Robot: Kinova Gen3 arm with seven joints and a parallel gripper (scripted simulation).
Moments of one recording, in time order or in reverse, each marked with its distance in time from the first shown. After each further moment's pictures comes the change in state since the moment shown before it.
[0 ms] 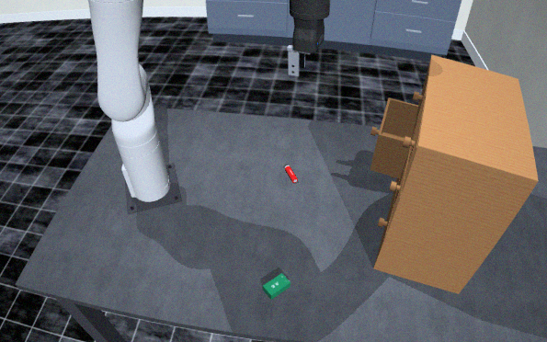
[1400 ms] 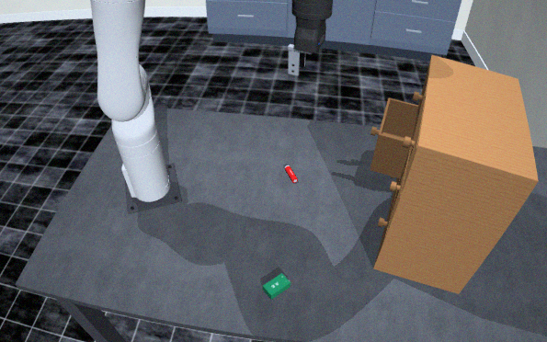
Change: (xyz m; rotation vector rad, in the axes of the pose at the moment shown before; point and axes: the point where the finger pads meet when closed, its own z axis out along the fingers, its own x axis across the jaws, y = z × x) arm -0.002 0.001 -0.003 0.037 -0.002 0.008
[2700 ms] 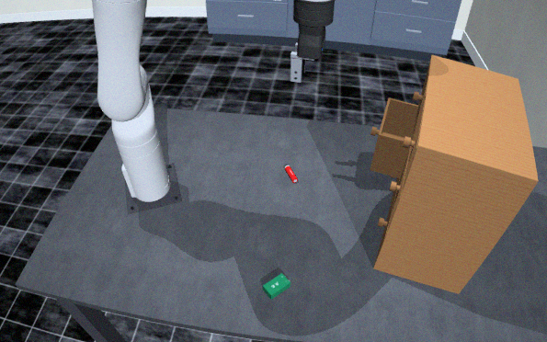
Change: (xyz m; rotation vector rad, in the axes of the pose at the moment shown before) arm -0.005 0.005 0.012 -0.007 -0.008 -0.135
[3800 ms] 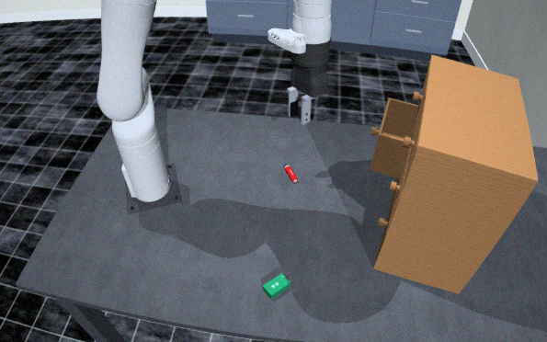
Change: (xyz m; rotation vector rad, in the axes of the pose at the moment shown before) arm -0.032 0.012 0.083 0.000 -0.052 -0.931
